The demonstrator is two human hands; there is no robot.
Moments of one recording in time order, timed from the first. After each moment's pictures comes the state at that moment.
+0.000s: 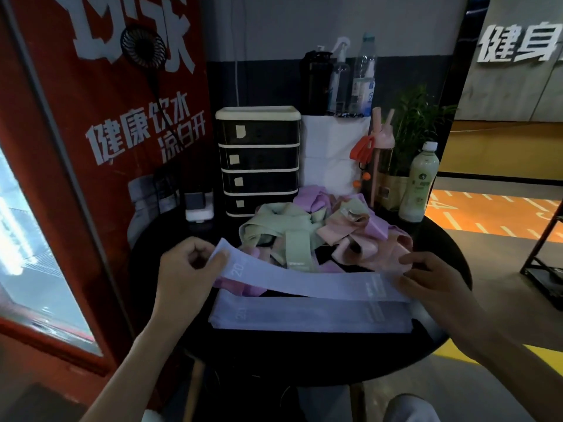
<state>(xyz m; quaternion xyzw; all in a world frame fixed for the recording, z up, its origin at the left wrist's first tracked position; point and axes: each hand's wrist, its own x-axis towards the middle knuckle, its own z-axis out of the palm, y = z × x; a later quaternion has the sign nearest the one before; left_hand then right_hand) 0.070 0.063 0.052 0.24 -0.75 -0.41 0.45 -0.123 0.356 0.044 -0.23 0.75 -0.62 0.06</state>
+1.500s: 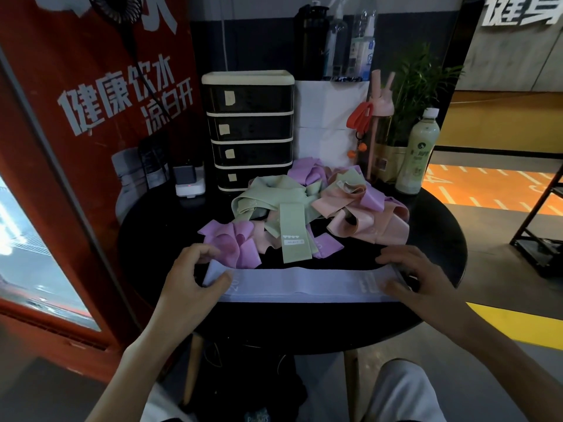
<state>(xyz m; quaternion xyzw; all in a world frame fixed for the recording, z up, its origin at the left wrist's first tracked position) 0.085 0.065 -0.008 0.23 -0.83 -0.40 0.33 -0.127 0.373 -0.004 -0.42 0.79 -0.44 0.00</state>
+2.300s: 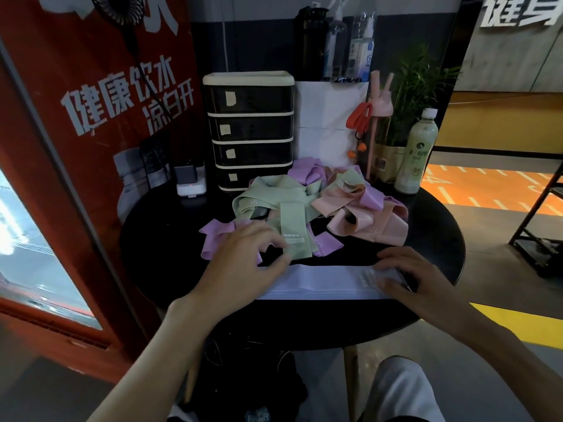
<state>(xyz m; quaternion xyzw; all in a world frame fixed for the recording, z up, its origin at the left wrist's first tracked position) 0.040 0.104 0.032 0.04 -0.91 -0.28 0.29 -0.132 0.373 -0.004 -0.45 0.80 -0.39 -0.02</state>
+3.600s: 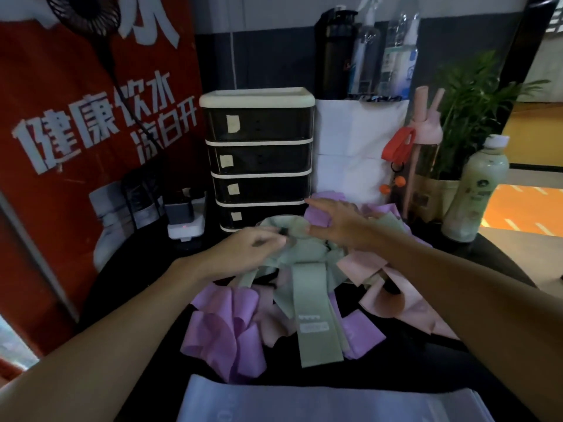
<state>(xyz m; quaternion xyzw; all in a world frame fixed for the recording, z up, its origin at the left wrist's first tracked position) -0.117 -0.037 0.052 0.08 -0.93 -0.35 0.08 -0.309 0.116 0.052 -0.46 0.86 -0.21 0.00</state>
